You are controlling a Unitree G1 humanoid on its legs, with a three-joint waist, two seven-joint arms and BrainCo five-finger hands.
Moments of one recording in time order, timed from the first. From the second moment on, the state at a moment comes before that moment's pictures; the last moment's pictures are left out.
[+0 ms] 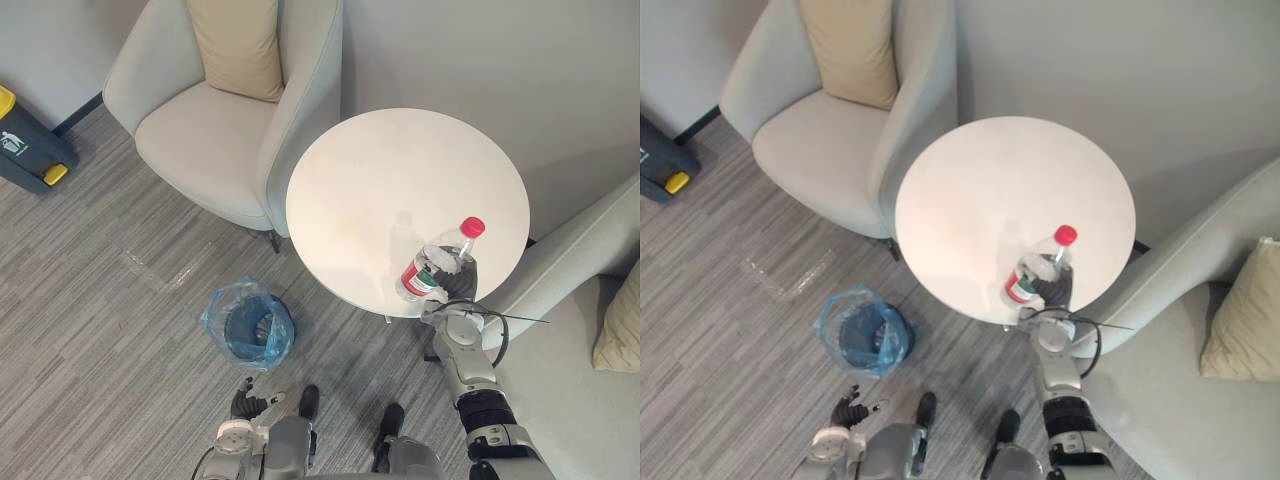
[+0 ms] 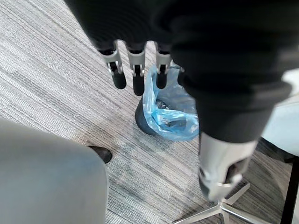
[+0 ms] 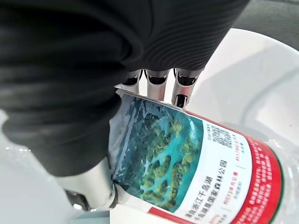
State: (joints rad) left arm 0.03 0.06 -0.03 0.90 0.01 -0.08 0.19; right arm -0.27 -0.13 -0.07 0.41 0.08 -0.13 -0.38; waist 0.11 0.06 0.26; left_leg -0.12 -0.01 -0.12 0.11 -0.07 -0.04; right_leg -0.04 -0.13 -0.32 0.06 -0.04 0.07
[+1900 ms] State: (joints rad) left arm 0.05 0.10 -0.17 0.96 0.14 -0.06 0.17; right arm 0.21 -0.11 0.10 -0.11 -0.20 -0.15 -0.21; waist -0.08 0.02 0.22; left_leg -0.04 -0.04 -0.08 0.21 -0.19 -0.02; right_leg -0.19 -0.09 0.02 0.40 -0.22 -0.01
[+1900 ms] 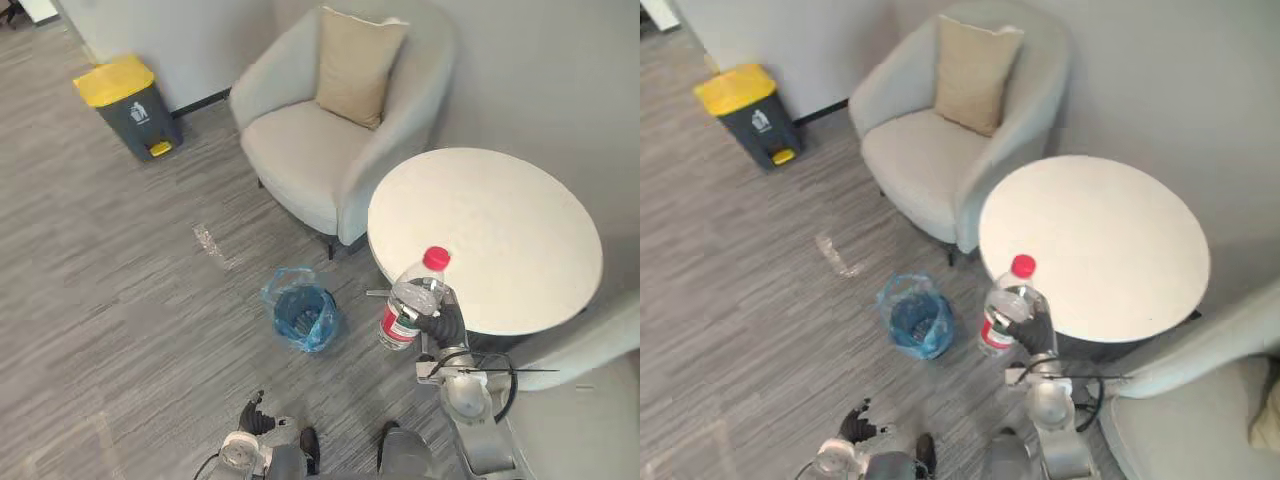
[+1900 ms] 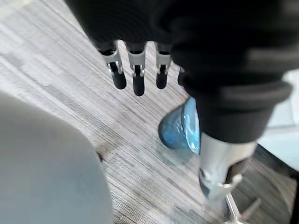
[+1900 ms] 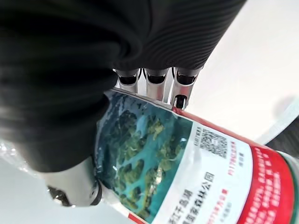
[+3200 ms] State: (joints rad) left arm 0.04 0.08 -0.09 0.99 0.14 -0.06 0.17; right arm 0.16 -0.14 0.18 0.04 -0.24 -0.13 -0.16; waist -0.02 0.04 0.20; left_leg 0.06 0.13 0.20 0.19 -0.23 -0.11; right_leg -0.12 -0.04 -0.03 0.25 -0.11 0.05
